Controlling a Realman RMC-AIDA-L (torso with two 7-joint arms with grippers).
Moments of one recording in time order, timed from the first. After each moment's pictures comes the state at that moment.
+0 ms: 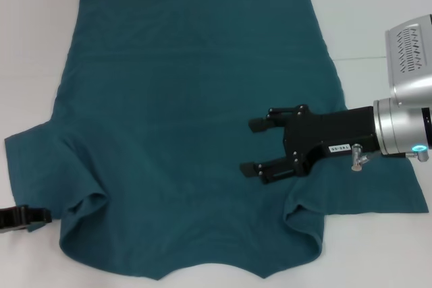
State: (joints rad) left arm -0.31 -2.18 0.91 1.22 2.54 1.23 -2.64; right arm 0.65 2.10 -0.84 -0.86 -2.09 -1.51 1.44
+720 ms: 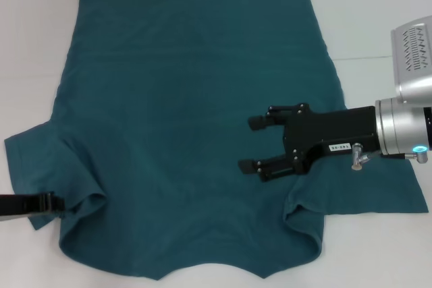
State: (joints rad) left arm -0.38 -2.17 0.95 1.14 2.52 1.18 -2.61; right arm 0.64 2.09 -0.84 -0.84 -2.05 -1.51 1.43
